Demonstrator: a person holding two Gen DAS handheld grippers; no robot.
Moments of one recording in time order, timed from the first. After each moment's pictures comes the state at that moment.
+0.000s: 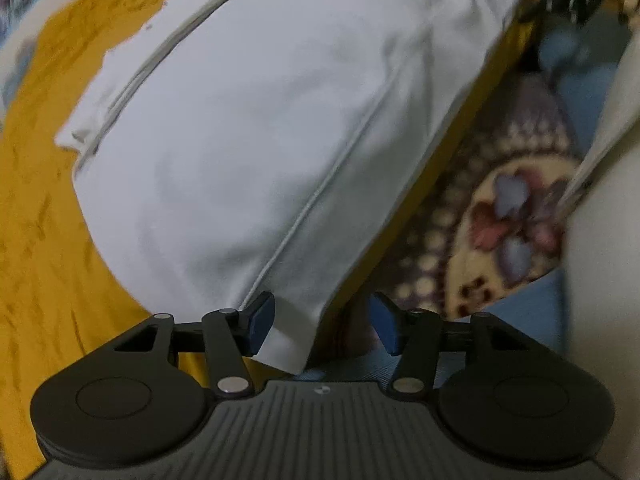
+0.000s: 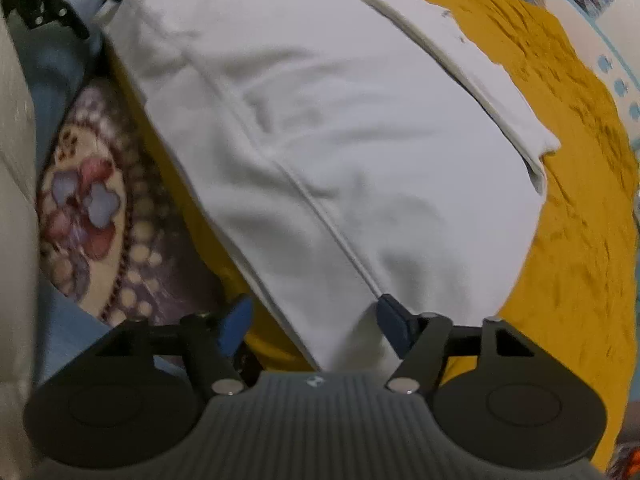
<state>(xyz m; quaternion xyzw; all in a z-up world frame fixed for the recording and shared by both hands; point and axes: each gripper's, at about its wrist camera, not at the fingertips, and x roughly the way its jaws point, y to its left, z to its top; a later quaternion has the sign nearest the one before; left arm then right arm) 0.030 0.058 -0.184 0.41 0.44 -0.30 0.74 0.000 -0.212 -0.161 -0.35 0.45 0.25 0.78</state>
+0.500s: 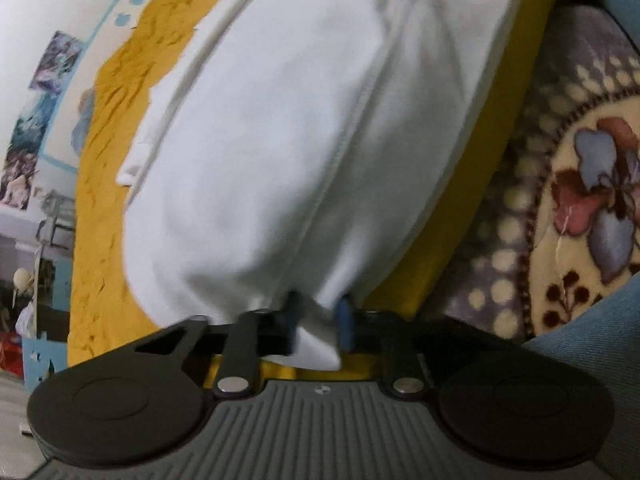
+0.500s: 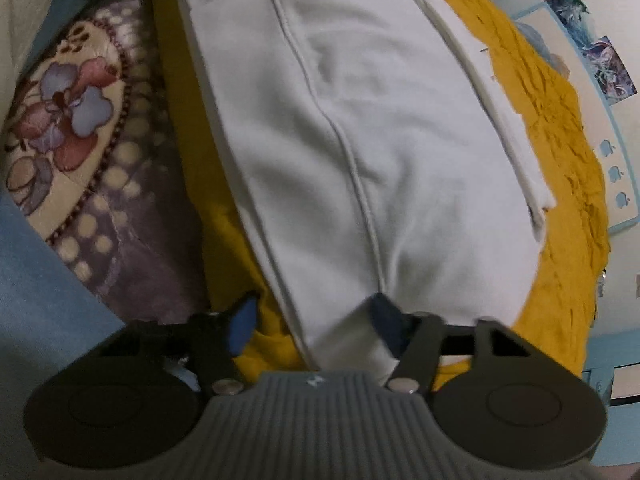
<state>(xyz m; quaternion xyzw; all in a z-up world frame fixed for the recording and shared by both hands) 0.016 0.040 -0.221 0.50 0.36 -0.19 0.77 -0.017 -0.214 -0.198 -0.47 0.39 0.26 0.75</state>
